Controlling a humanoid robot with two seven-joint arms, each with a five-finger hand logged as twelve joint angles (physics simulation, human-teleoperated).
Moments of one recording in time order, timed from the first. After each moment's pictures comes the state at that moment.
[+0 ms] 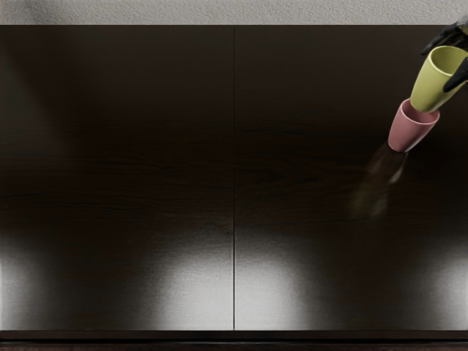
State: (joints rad) left arm 0.01 0.00 0.05 -0.27 -0.03 0.05 0.14; right arm 1.36 -0.77 0.39 0.84 -0.87 0.55 -0.47
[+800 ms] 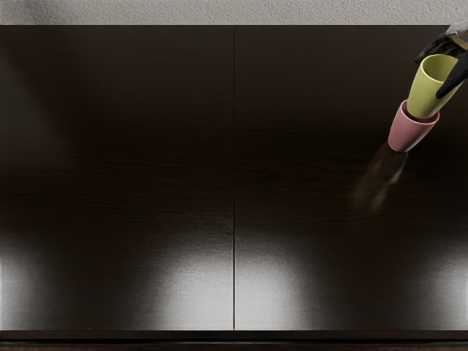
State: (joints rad) left arm 0.01 0.00 0.05 -0.27 -0.03 0.05 0.14; right arm 1.38 -0.70 0.30 0.77 -0.87 0.52 -0.47
